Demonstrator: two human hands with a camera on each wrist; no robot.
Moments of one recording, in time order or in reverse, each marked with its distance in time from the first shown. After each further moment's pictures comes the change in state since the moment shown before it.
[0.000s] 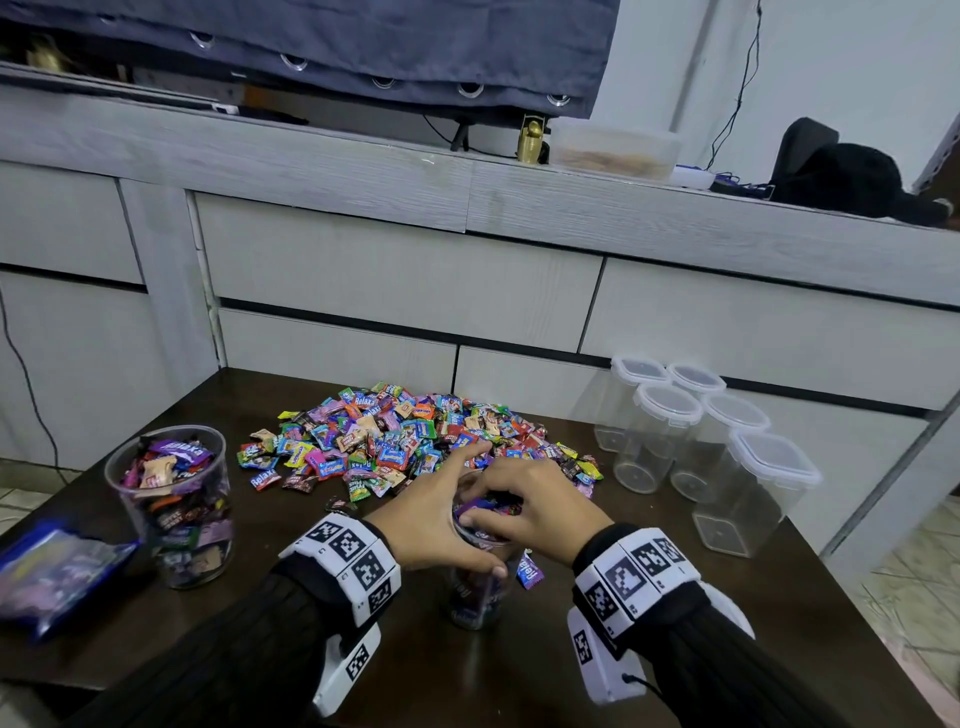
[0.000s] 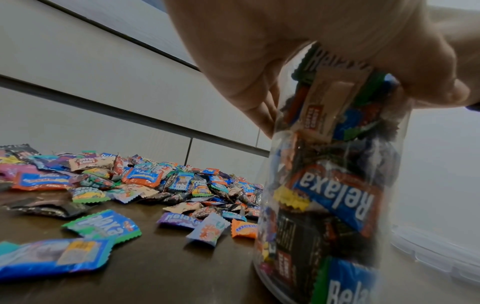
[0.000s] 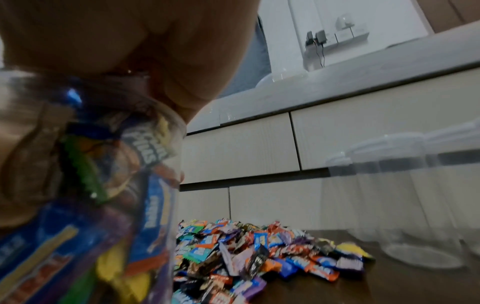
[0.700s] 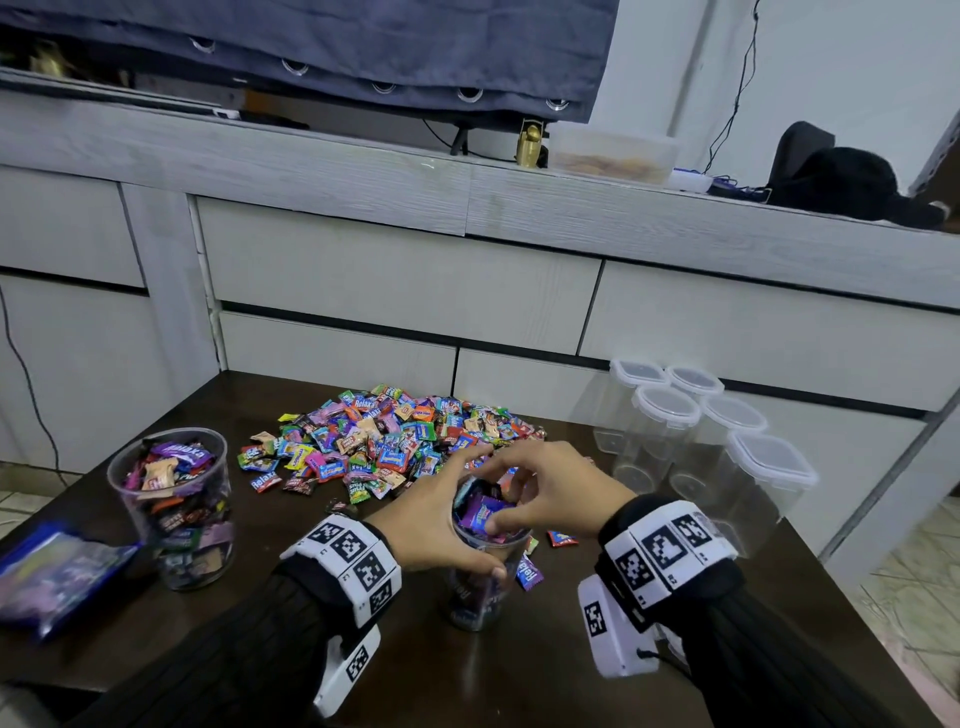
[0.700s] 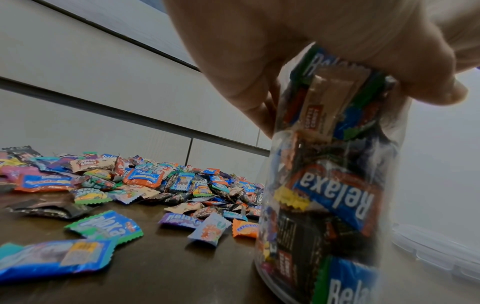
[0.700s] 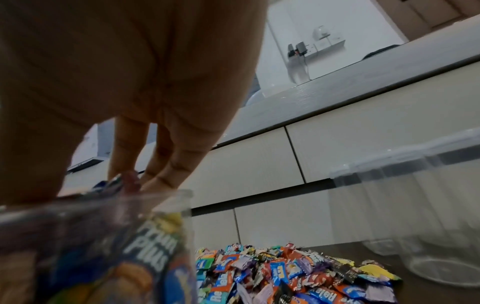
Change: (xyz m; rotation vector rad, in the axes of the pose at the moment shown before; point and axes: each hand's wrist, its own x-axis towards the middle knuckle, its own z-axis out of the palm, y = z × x) left_hand -0.001 0.003 0.000 0.004 0.030 0.012; right_hand 0.005 -0.004 -0.031 -0.007 -0.151 0.216
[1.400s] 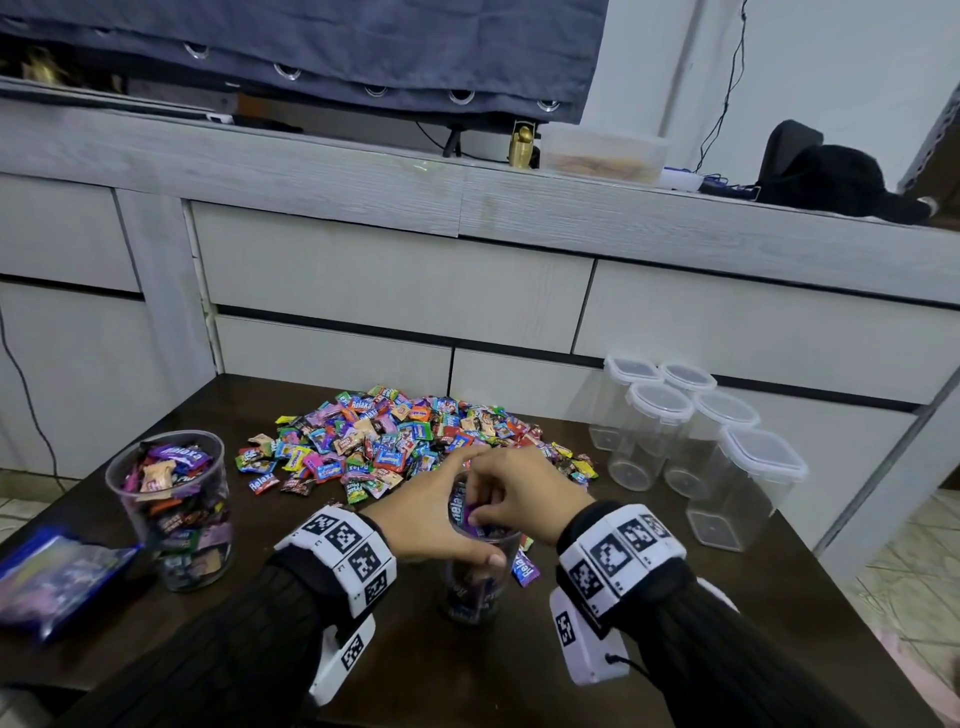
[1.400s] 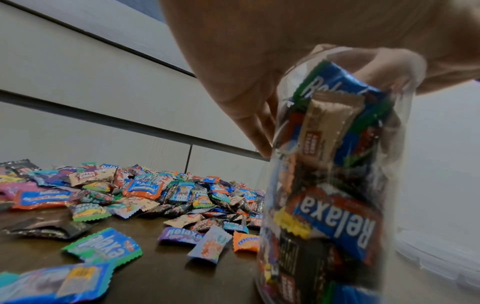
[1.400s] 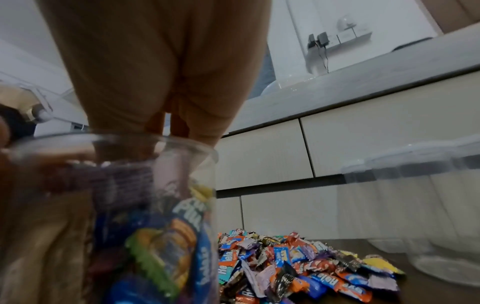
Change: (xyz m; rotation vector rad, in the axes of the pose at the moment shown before) left_hand 0.003 0.004 -0.005 0.011 -0.033 0.004; right_hand 0.011 -0.014 0.018 -0.093 -0.033 0.025
